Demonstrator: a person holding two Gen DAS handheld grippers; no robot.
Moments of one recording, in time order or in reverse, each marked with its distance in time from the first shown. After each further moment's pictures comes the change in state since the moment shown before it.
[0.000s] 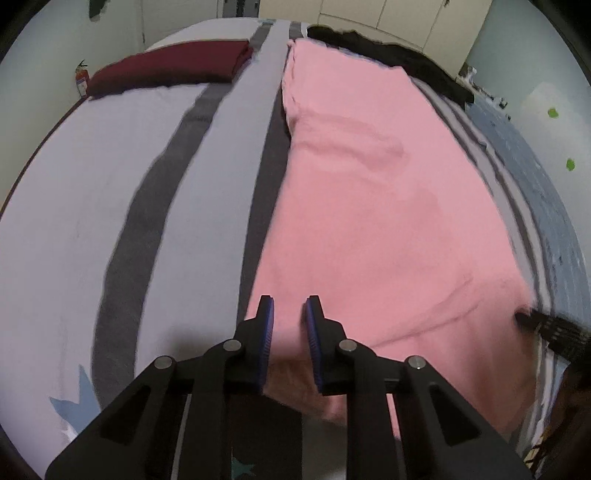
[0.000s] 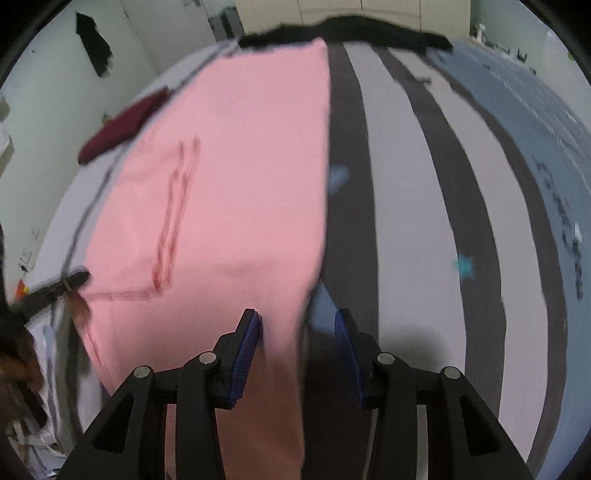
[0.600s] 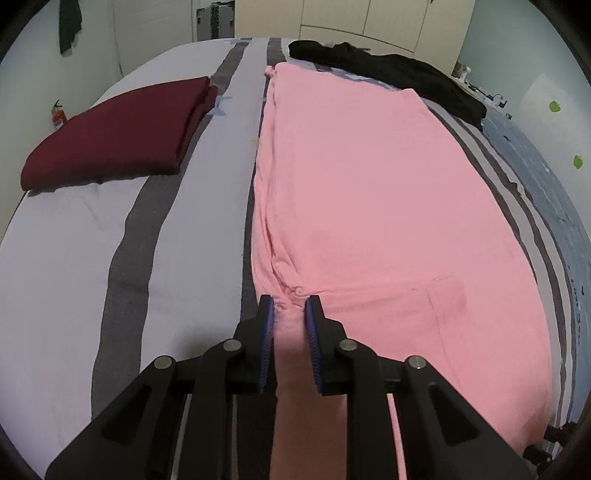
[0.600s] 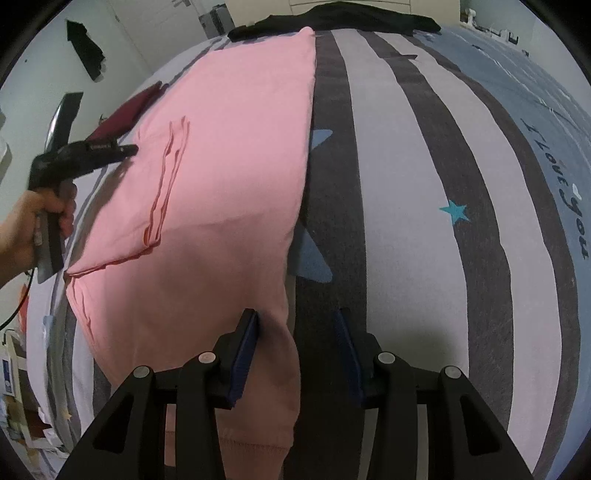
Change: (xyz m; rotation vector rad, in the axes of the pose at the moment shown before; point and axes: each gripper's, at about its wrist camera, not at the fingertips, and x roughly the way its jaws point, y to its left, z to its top) left arm 0.084 -0.016 0.123 0.129 -0.032 0.028; right arm 0.001 -0.011 -0.019 0.047 0.006 0.024
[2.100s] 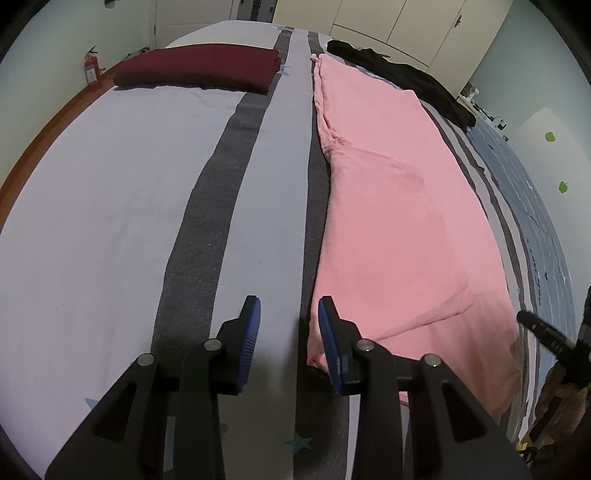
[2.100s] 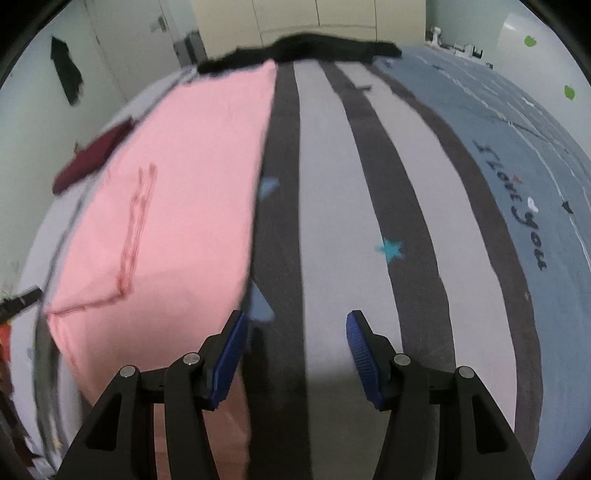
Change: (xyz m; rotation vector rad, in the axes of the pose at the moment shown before) left arm -0.118 0.046 -0.138 -0.188 0.051 -0.071; right arm -0.025 -0.009 0.018 0.052 -0.141 -0.106
